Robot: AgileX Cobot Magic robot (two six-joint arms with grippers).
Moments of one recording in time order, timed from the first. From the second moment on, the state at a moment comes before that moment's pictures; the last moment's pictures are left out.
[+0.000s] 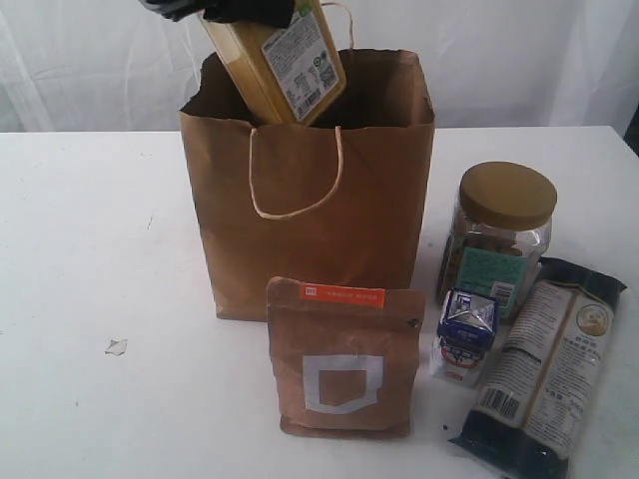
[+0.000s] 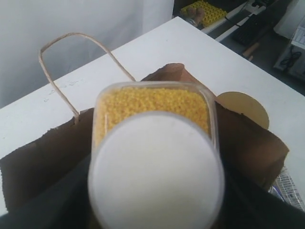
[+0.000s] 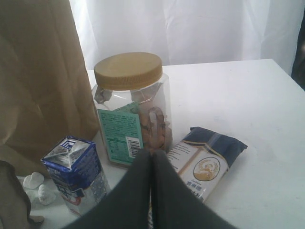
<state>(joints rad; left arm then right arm) -0.49 1.55 -1.60 -0.59 0.75 0.54 0.13 0.01 -0.01 0.00 0.24 0.15</state>
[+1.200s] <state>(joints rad) -0.49 1.72 -1.60 -0.74 0.80 0.74 0.13 0.01 -0.01 0.00 0.24 0.15</state>
